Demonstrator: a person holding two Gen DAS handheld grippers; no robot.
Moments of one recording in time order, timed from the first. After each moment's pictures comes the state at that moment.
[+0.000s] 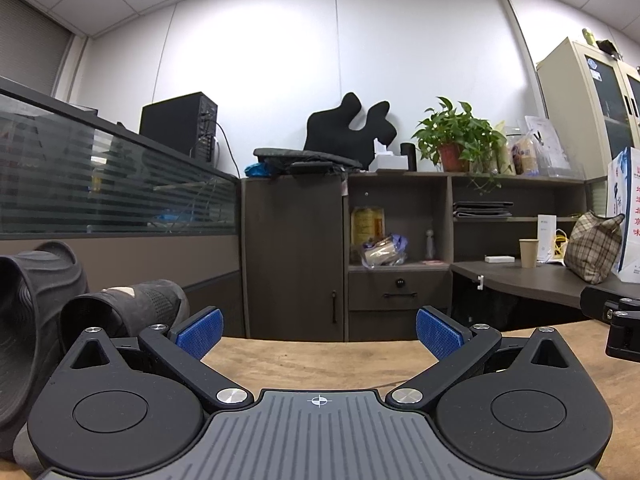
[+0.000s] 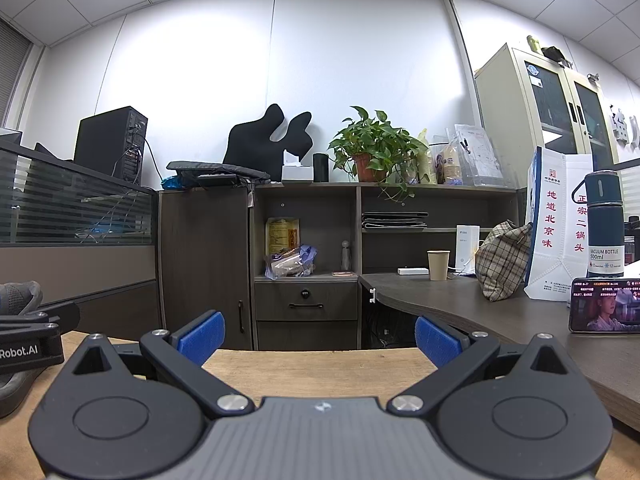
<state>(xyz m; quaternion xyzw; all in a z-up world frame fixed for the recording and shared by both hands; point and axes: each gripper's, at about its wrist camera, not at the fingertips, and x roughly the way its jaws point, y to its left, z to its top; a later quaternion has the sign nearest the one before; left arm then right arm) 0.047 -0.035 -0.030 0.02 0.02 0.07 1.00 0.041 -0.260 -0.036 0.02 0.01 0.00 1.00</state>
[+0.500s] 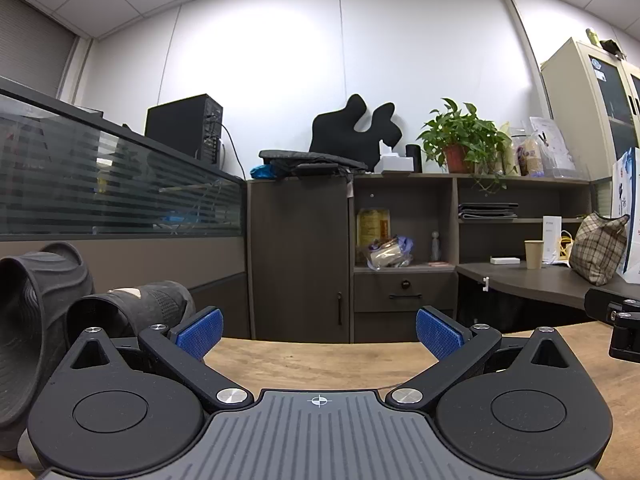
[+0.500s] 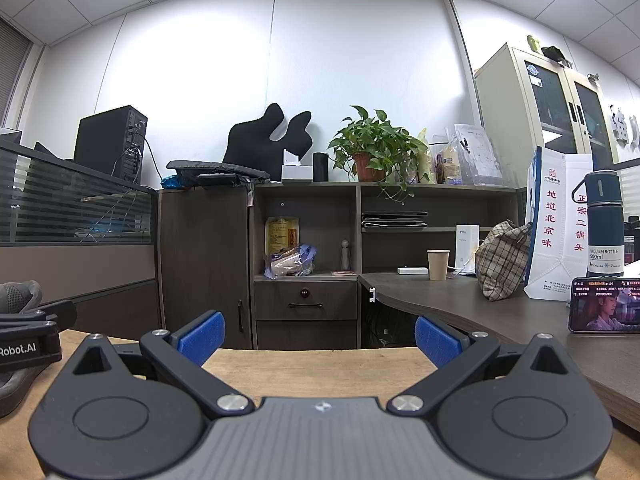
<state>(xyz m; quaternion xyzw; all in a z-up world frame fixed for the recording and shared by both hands) 0.047 -0.036 -0.029 0.02 0.01 0.08 1.00 0.045 -0.259 -0.032 0.02 0.01 0.00 1.00</state>
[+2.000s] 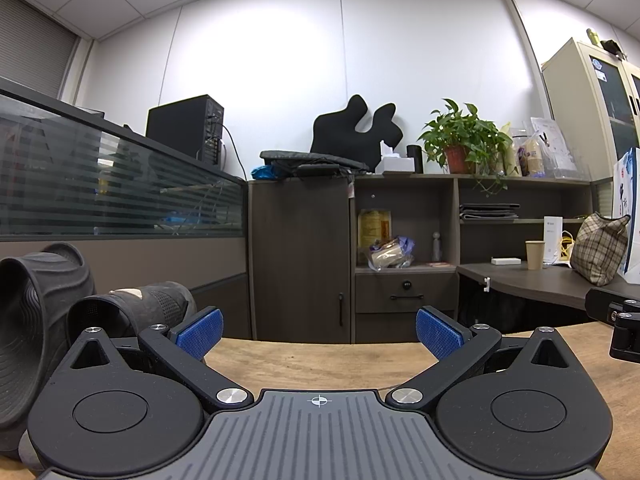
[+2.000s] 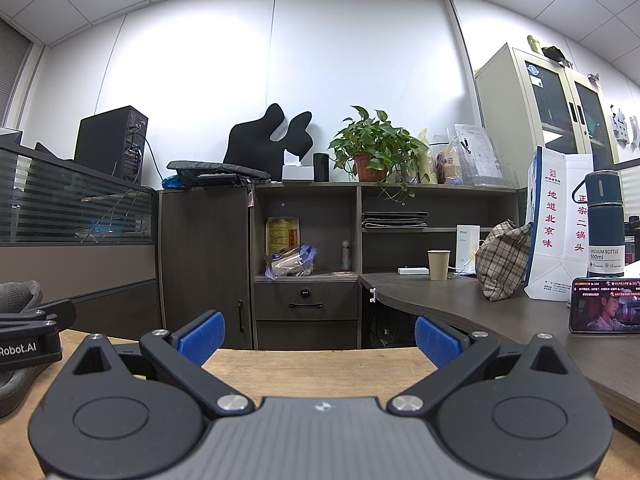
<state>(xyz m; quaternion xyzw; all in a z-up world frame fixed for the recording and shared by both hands) 0.050 -0.037 -0.027 0.02 0.01 0.08 1.00 0.044 -0.253 -0.033 0.02 0.01 0.00 1.00</state>
